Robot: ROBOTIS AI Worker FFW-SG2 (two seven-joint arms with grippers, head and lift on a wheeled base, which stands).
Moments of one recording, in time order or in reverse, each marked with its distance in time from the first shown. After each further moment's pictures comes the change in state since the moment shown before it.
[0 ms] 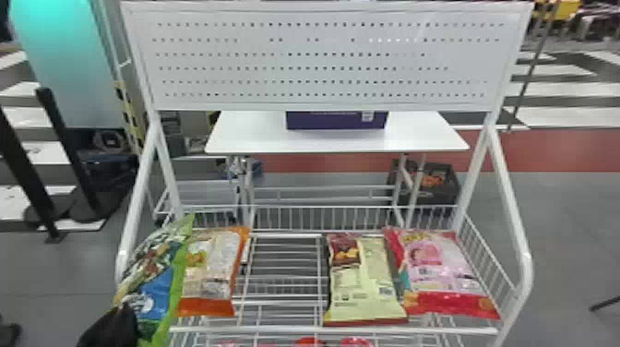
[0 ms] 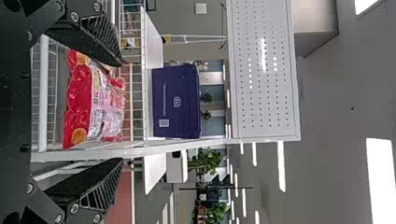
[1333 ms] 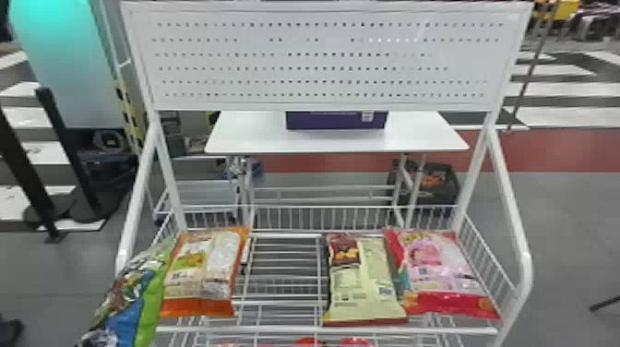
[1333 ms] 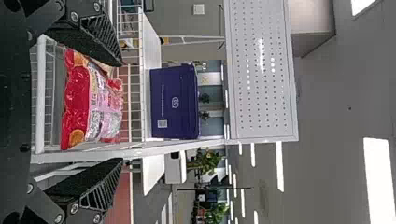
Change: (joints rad) left arm 0.149 0.020 0.061 0.038 -0.011 -0.173 -0.022; right arm 0.000 0.001 0.004 0.000 0.000 -0.009 0.000
